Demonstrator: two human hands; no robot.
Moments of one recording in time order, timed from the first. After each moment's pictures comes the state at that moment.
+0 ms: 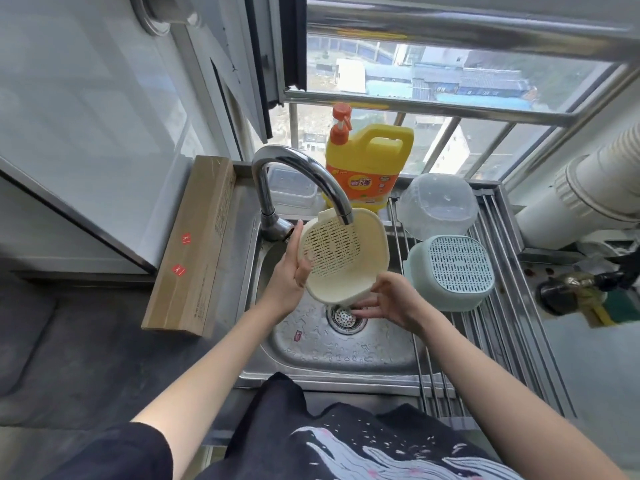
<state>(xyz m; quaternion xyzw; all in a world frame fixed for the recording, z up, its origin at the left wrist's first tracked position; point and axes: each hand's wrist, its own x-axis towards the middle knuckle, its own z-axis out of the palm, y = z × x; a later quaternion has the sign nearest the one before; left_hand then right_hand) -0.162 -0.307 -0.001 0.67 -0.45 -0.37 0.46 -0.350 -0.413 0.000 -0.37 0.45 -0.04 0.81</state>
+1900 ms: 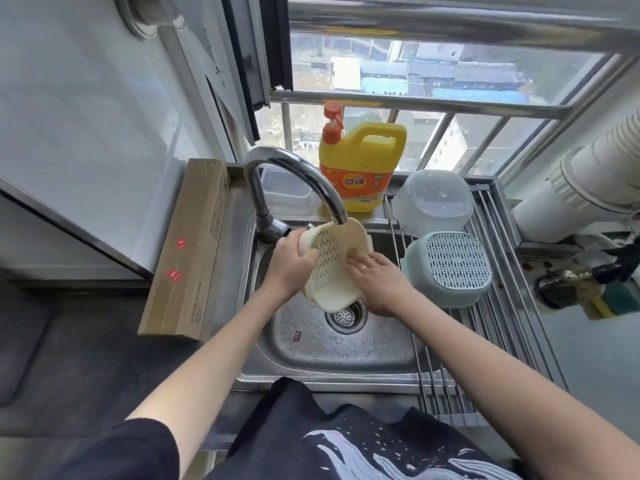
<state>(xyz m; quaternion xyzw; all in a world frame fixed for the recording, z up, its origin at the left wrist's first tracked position) -0.163 -0.342 0.020 0.78 -0.36 -0.34 0.38 -0.331 -0.427 -0.003 -0.95 0.24 0.19 0.02</state>
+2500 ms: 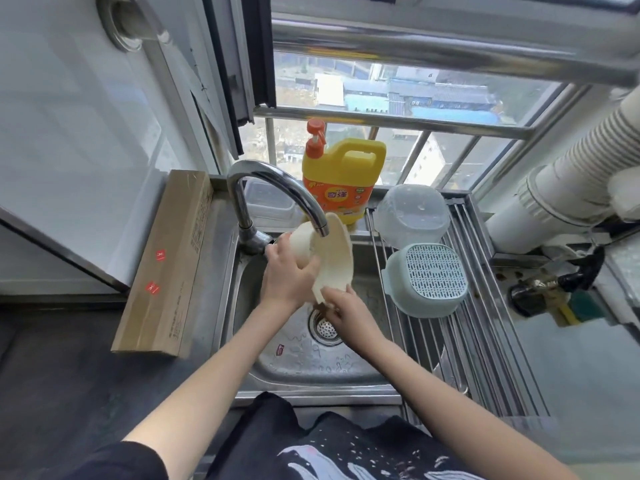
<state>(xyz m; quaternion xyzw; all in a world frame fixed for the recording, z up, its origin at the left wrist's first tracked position) -0.189 -0.346 0.029 0.82 -0.37 -0.26 0.35 -0.334 -0.375 -0.015 -0.85 0.36 -0.14 0.37</state>
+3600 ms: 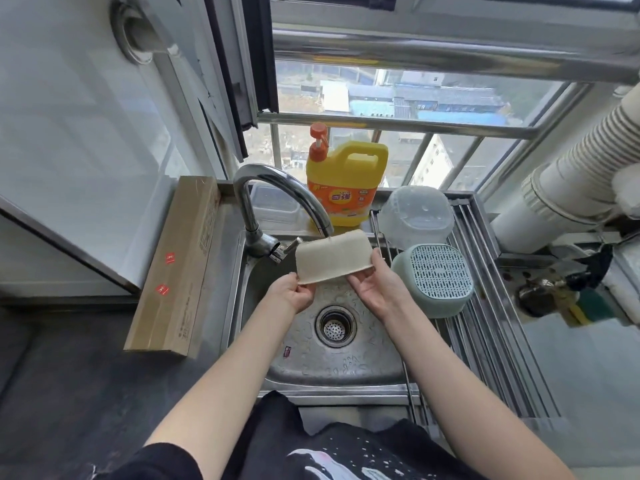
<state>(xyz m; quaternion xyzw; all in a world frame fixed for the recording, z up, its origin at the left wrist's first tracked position) -0.179 -0.364 0.008 0.40 0.35 -0.58 0.62 -0.319 -0.416 0.045 -0.08 0.44 -0.35 0.82</state>
